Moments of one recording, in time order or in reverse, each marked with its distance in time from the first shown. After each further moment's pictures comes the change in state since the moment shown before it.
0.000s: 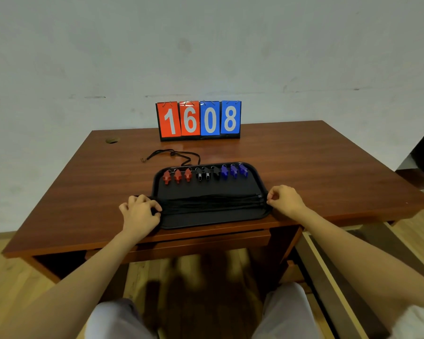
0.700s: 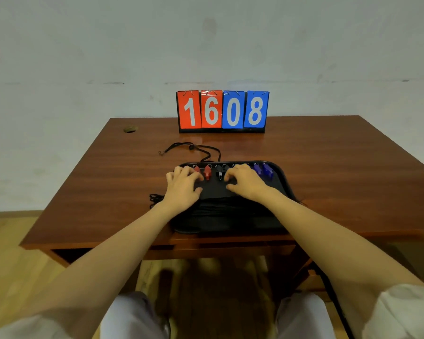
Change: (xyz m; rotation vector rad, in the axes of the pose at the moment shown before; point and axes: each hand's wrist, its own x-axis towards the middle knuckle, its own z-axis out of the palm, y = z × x) left_hand 0.064 0.051 -0.005 -0.009 -0.008 0.242; right_hand 0.064 -0.144 0.041 -0.119 -0.108 -0.465
